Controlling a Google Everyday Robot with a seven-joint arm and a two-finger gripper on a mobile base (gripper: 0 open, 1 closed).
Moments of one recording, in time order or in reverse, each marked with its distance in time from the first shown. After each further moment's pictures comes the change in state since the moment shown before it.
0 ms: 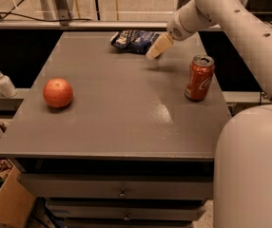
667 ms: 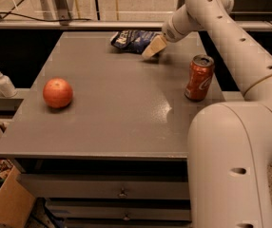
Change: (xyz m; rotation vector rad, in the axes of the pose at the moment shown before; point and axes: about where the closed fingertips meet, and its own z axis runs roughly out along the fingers) arm 0.004 -0.018 0.047 -0.011 0.014 0.060
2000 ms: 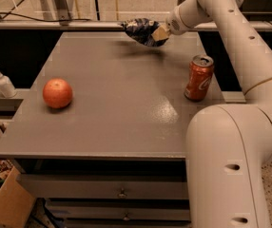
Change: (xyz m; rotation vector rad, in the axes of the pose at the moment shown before) arm -0.021 -0.002 -0.026 -0.063 -0.075 0.110
